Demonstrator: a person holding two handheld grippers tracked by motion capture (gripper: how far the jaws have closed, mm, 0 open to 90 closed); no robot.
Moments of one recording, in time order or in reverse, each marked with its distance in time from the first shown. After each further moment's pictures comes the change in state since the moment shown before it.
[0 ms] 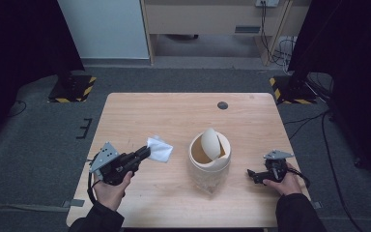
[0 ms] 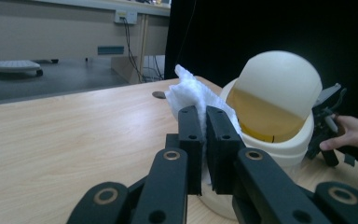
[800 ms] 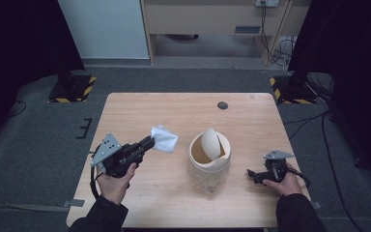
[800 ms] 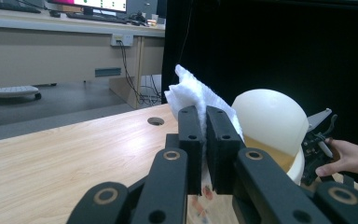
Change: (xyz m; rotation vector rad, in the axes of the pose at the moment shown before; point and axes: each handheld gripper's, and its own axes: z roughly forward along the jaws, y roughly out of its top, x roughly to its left) left arm -0.010 0.029 0.011 -0.068 -0.015 0.036; right arm 0.000 0.000 0.000 0.001 -0.001 0.000
